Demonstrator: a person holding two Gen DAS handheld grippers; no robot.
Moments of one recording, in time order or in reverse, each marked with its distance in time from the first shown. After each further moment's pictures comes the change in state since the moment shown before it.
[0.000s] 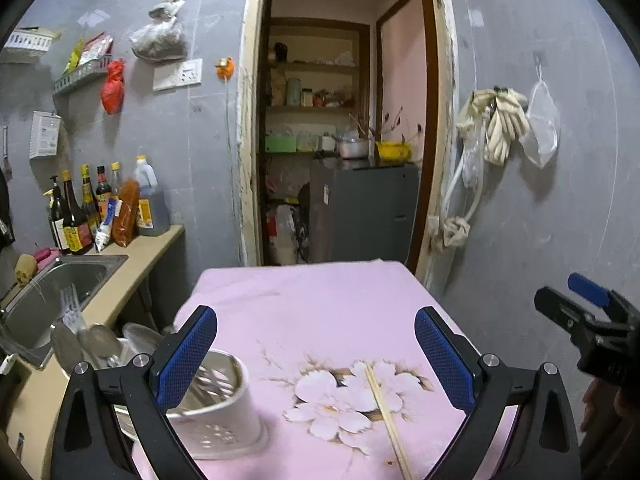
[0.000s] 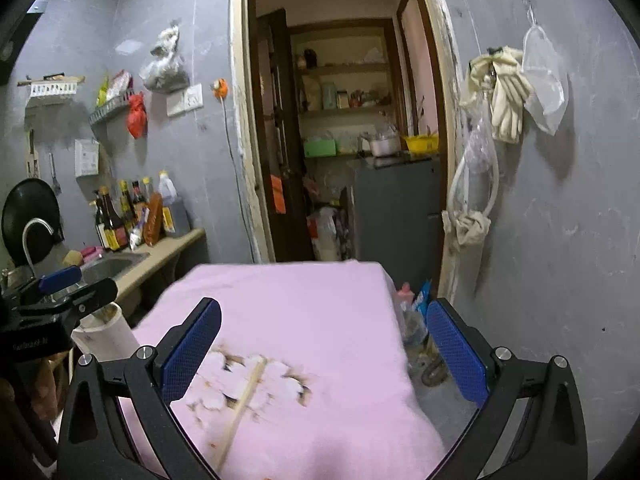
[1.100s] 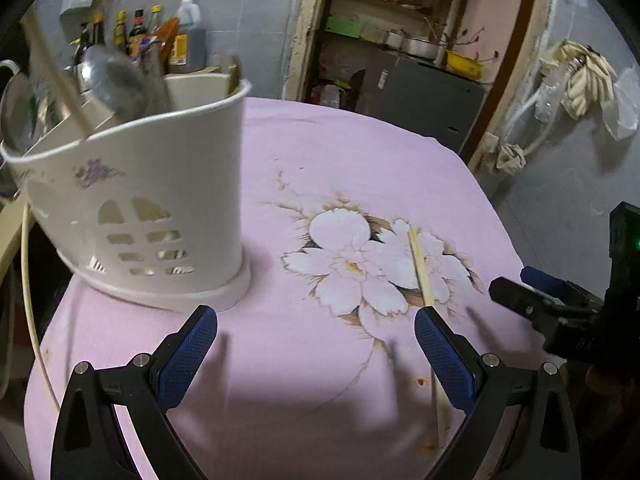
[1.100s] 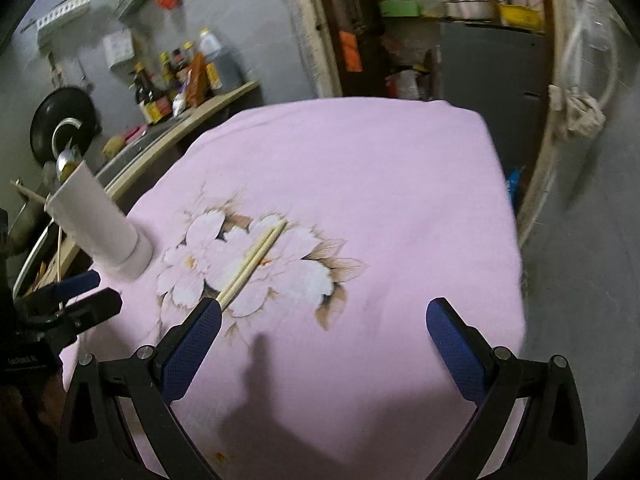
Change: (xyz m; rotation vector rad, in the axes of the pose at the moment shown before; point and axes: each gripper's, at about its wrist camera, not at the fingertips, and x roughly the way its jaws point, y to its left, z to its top) left arm 0.065 0.013 -0.107 -0.277 0.410 0.097; right arm 0.150 0.013 -0.107 -0.090 0.502 0.325
